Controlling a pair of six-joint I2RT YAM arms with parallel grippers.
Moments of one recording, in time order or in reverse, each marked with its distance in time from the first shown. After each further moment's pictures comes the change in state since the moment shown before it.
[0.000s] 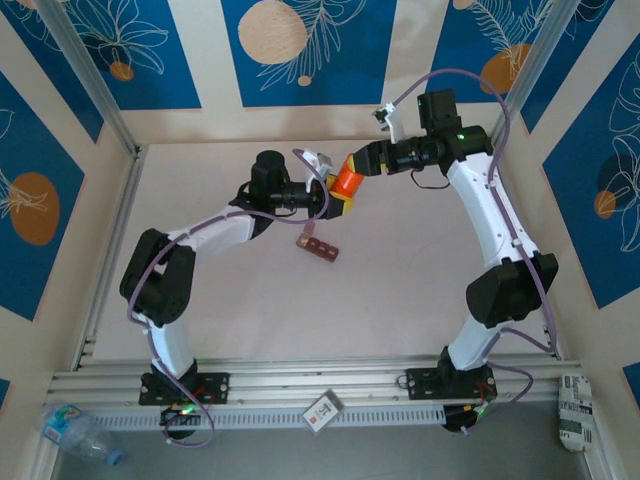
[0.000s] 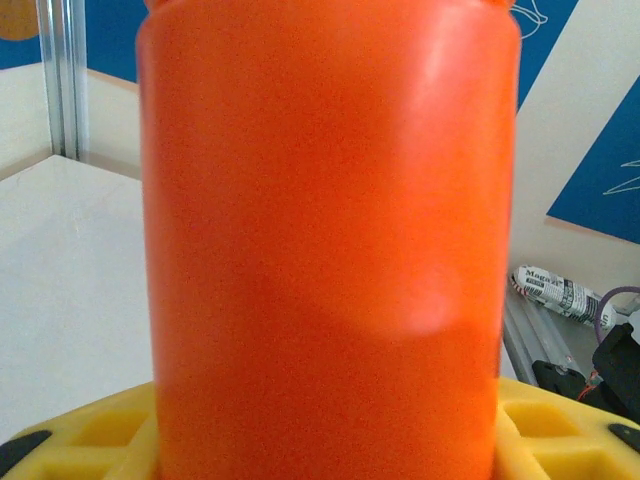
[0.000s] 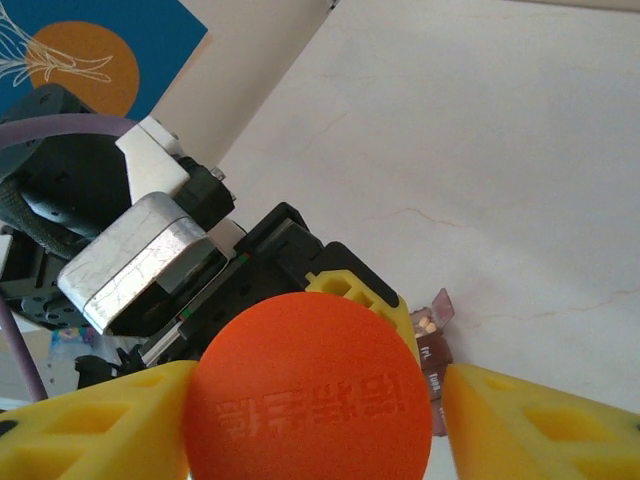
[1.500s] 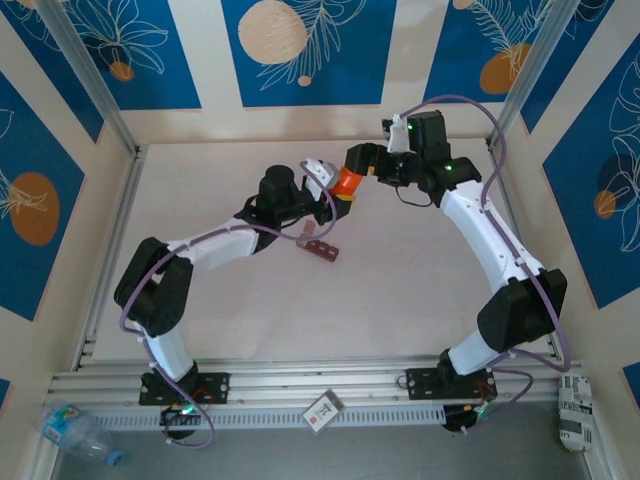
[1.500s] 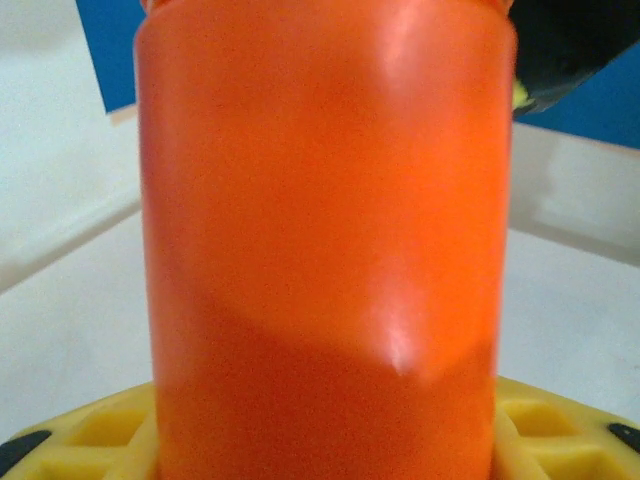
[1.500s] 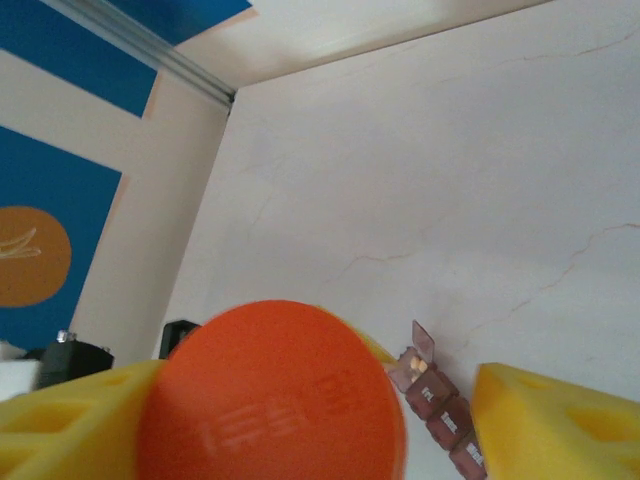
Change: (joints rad) left arm -0.088 -0.068 -0.096 0.009 -0.451 0.171; right arm 0.076 -0.163 -0.326 0.395 0.316 0.497
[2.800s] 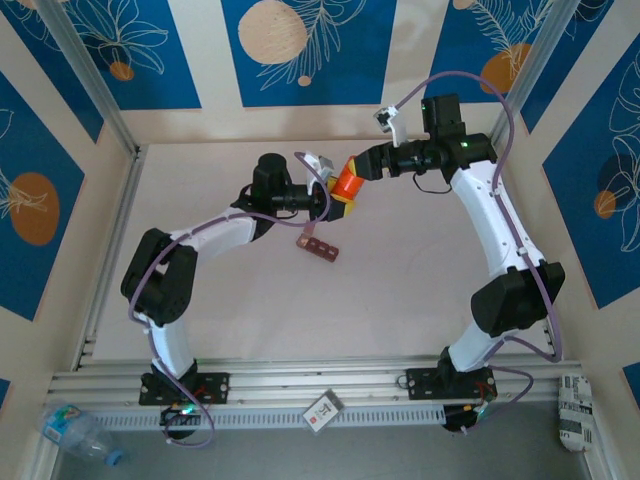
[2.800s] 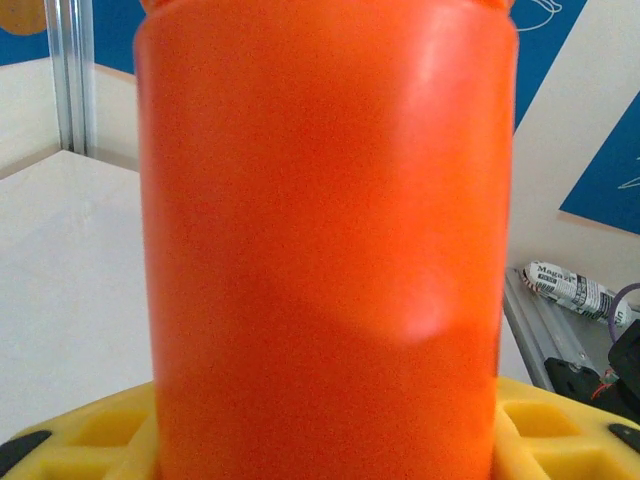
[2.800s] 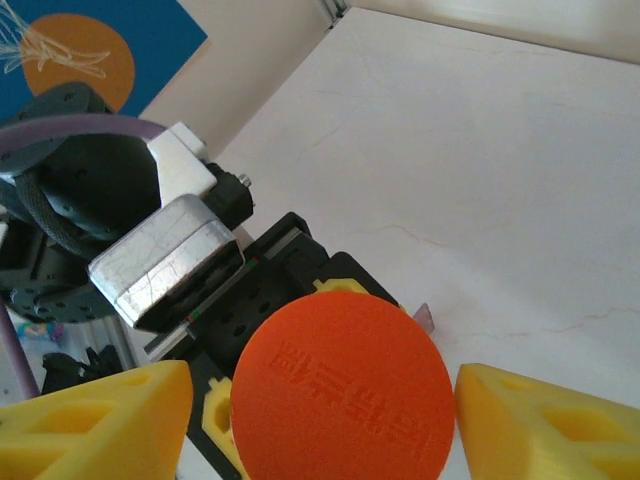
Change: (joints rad) left arm 0.082 0.073 0.080 0.004 0.428 -0.152; right arm -0.081 0.098 0.240 -0.311 -0.294 -0.547
